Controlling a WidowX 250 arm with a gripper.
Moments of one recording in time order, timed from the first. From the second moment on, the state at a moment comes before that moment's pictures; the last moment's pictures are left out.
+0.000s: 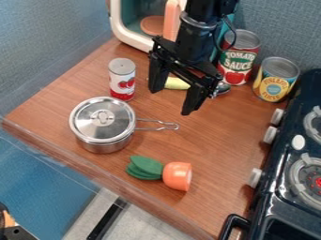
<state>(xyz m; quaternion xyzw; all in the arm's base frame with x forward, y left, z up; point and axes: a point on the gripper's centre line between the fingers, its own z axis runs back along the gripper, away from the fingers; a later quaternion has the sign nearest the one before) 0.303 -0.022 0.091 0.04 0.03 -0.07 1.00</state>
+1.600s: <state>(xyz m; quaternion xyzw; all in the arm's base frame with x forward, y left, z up) 0.282 0.070 0.052 0.03 -0.02 -0.40 0.92</state>
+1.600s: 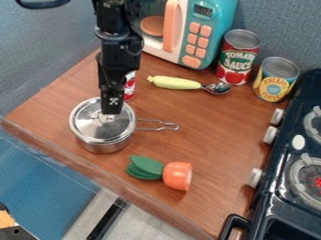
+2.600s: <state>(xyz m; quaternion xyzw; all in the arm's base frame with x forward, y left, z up) 0.278 0.073 0.020 0.06 -0.03 -0.44 0.90</state>
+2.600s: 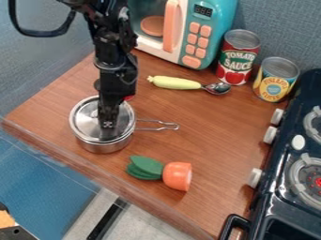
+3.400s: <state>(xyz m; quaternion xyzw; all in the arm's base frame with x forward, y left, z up) 0.263 0.071 0.047 0.05 -0.06 -0.43 0.90</state>
